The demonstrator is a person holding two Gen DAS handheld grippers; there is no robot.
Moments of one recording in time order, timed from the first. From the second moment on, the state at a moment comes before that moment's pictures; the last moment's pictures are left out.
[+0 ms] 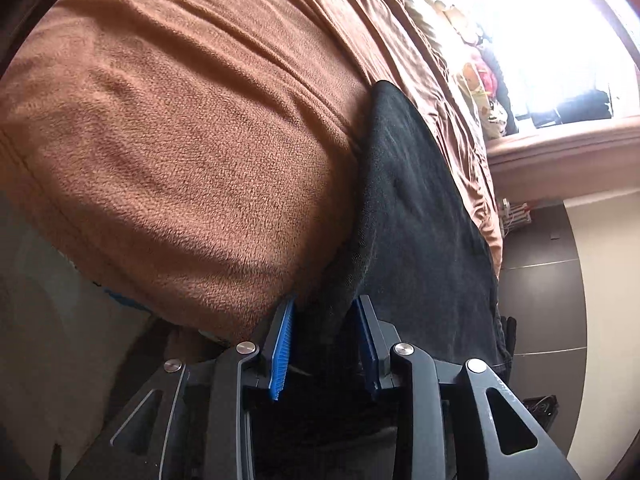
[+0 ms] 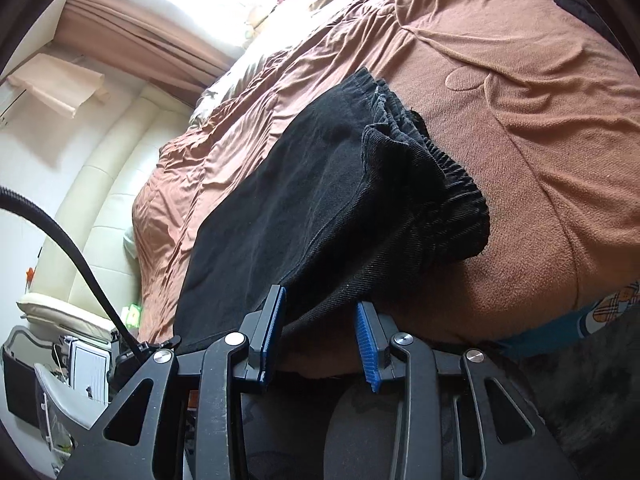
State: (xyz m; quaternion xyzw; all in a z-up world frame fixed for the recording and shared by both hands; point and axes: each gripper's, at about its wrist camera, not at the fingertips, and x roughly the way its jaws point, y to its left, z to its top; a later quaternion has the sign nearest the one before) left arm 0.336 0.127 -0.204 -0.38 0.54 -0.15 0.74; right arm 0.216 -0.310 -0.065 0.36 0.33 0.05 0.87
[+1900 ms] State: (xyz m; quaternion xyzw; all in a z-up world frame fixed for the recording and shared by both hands) left arm 0.322 0.104 -0.223 -0.48 0.46 -0.20 0.72; right arm 0.192 -0.375 -0.120 0.49 0.34 0.10 0.79
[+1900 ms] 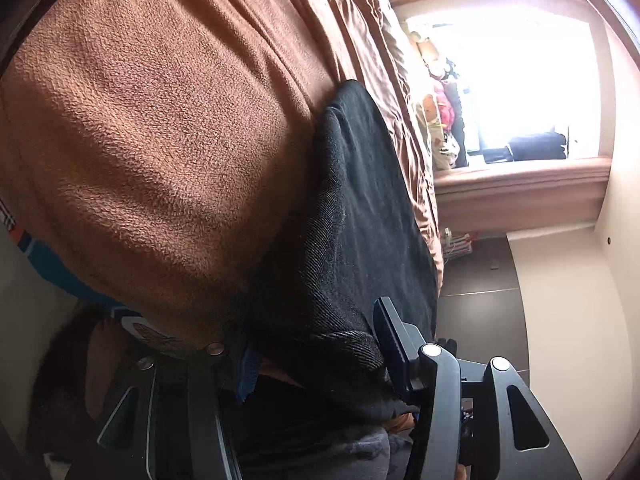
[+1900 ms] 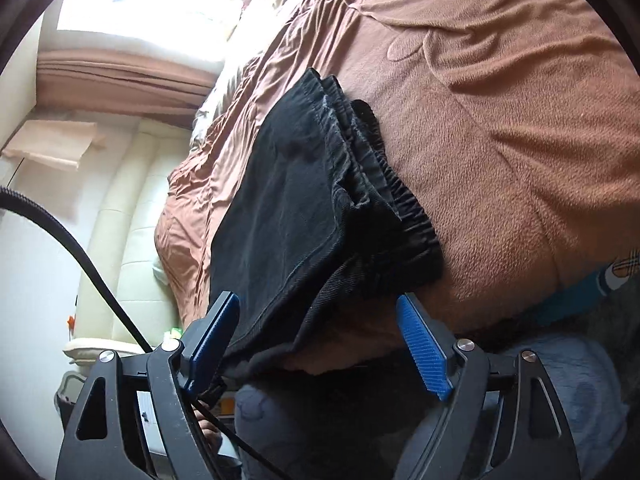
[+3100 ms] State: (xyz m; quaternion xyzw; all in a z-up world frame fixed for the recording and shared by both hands) left arm 0.321 0.132 -0.212 -0.49 0.43 -0.14 0.75; right arm 0.219 -0.354 -0.116 0.37 0.35 -0.01 0.86
